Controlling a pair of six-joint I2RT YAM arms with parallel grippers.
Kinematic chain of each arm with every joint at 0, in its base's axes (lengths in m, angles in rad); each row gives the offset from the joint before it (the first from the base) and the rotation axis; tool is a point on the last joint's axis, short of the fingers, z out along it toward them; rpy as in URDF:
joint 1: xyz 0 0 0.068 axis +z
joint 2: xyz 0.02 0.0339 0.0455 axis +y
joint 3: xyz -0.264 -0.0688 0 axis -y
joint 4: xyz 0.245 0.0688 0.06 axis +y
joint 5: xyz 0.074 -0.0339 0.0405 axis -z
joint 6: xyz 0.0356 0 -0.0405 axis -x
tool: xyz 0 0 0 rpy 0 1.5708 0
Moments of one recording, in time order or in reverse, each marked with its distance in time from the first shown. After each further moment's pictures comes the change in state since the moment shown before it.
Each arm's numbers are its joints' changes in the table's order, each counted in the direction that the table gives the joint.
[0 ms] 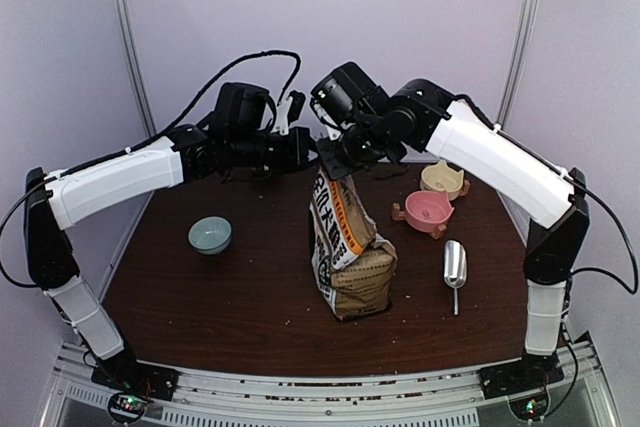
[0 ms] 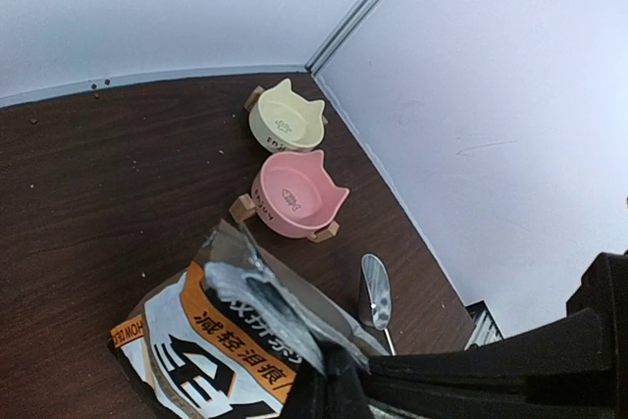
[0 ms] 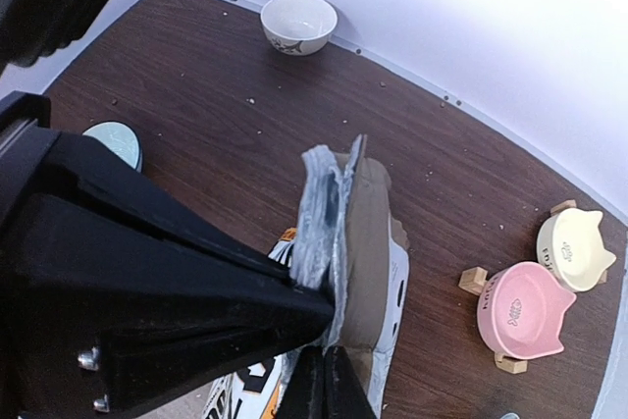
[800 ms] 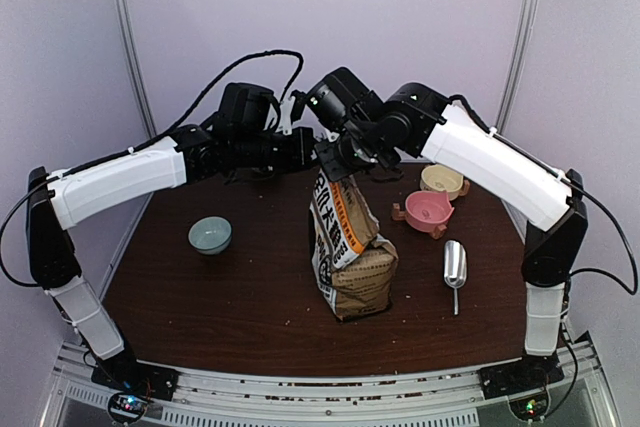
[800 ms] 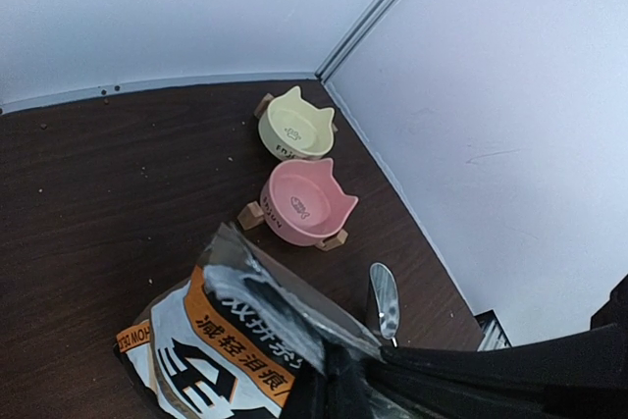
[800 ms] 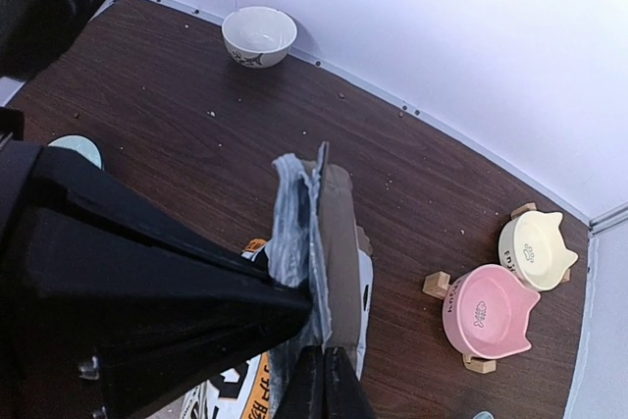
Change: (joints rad) left arm -0.018 0.013 0.018 0.006 -0.064 -0.001; right arm 0.035 0.011 0.004 0.007 0.168 0.004
